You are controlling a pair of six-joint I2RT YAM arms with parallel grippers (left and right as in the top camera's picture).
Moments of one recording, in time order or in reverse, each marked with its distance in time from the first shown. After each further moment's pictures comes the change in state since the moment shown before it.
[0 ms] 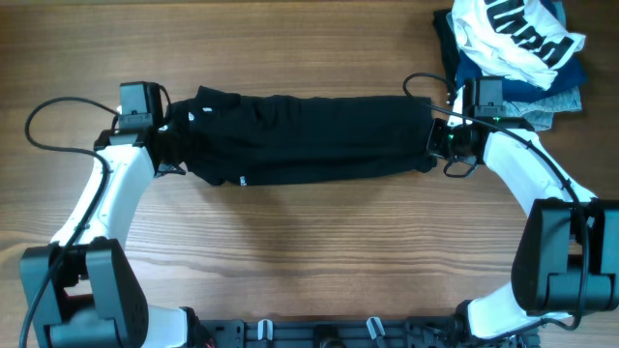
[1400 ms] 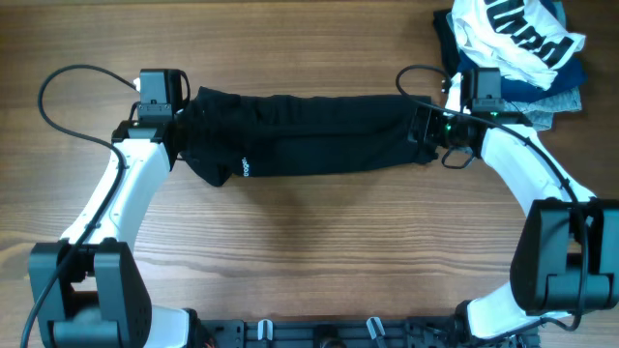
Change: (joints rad) left arm -0.095 0.006 0.045 0.103 -0.111 0.090; right arm 0.021 0.003 0.043 0.044 -0.011 -0.073
